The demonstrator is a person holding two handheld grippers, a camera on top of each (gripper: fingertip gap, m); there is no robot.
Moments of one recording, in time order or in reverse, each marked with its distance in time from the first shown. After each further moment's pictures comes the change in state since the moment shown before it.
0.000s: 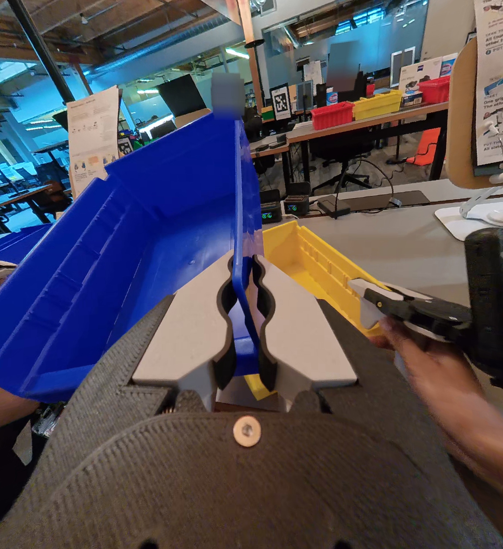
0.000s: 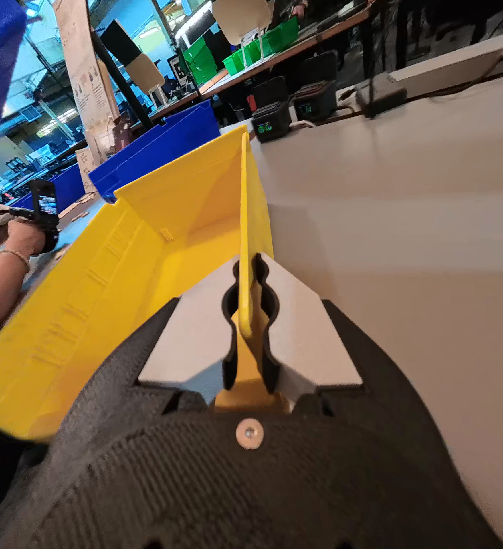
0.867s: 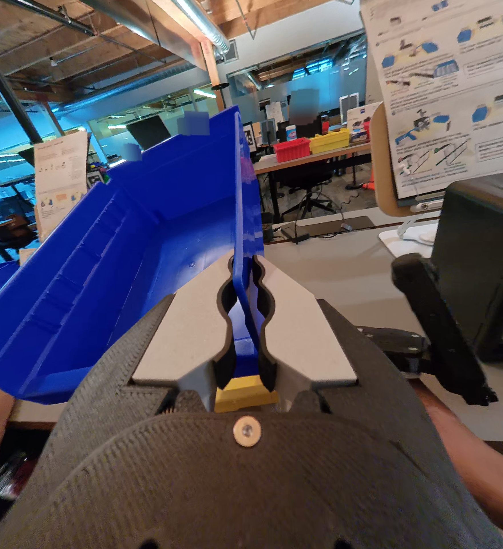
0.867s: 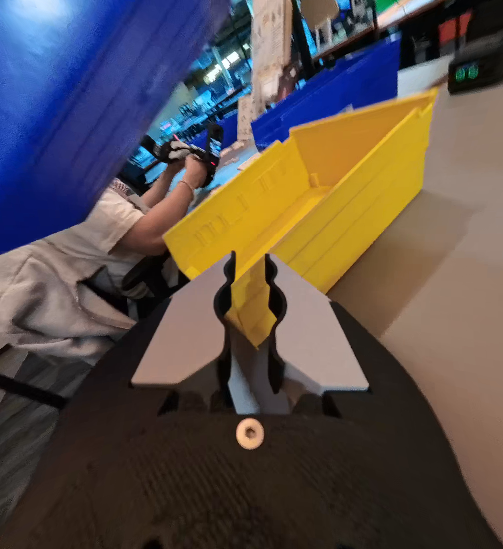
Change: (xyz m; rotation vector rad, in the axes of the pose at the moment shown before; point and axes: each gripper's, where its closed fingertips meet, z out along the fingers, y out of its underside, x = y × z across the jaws) left arm 0.043 -0.039 -0.024 0.099 0.112 0.005; right arm -0.100 0.018 -0.064 -0.162 -0.506 -0.010
